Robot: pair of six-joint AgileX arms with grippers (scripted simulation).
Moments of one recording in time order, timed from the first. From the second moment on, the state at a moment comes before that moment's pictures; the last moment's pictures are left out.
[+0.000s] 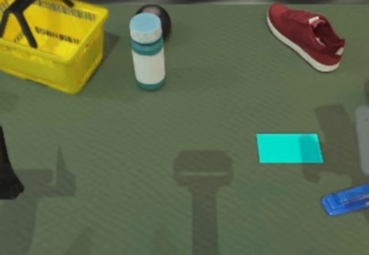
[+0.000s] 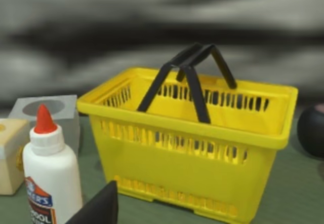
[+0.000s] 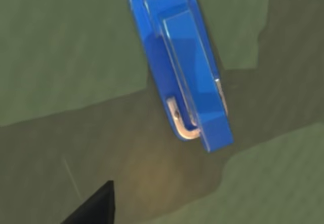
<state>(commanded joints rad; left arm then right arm) 0.00 0.00 0.00 0.00 0.00 0.00 0.20 1.31 0.88 -0.91 0.01 -1.32</state>
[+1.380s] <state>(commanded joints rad) 0.00 0.00 0.00 0.00 0.00 0.00 0.25 1.74 0.88 -0.71 0.00 -1.59</state>
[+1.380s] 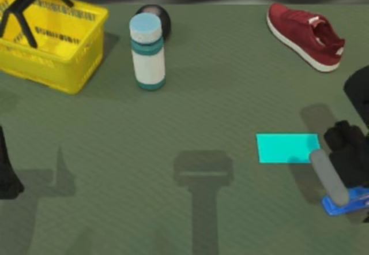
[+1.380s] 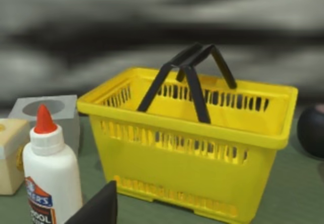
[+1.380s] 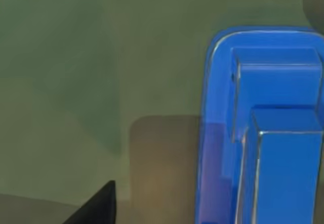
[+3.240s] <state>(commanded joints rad) 0.00 0.00 0.00 0.00 0.00 0.00 0.25 1.74 0.89 -0.71 0.00 -1.59</state>
